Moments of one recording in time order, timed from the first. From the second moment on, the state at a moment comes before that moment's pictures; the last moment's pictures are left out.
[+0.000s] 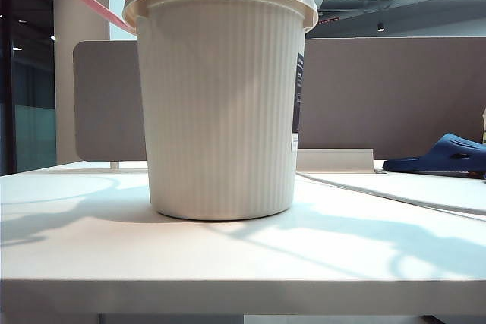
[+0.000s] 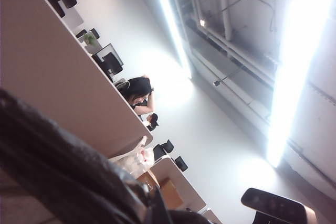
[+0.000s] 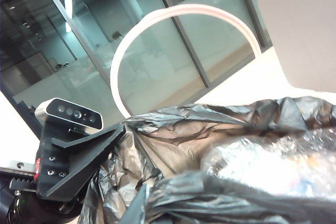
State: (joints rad) left arm -0.60 1.20 0.75 0.89 -0.01 -0.98; right arm 0.37 1.31 1.11 0.36 -0.73 0.60
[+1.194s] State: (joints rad) left arm -0.57 1.27 0.99 0.79 0.01 -0.89; right arm 0.35 1.36 1.18 0.38 -0.67 0.49
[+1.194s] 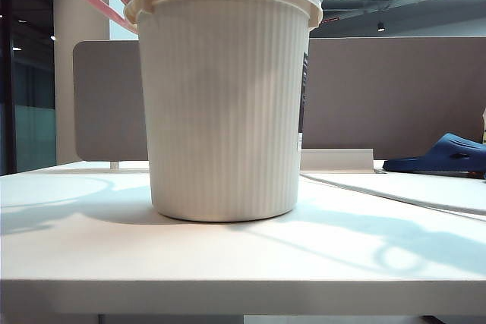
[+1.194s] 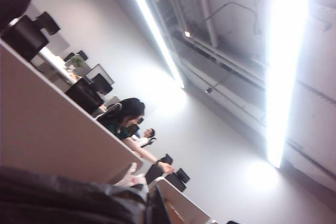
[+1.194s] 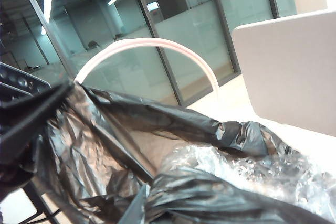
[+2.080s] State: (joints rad) left arm -0.56 1.30 1.19 0.71 0.08 -0.82; right arm 0.33 1.42 1.38 0.35 -0.69 0.50
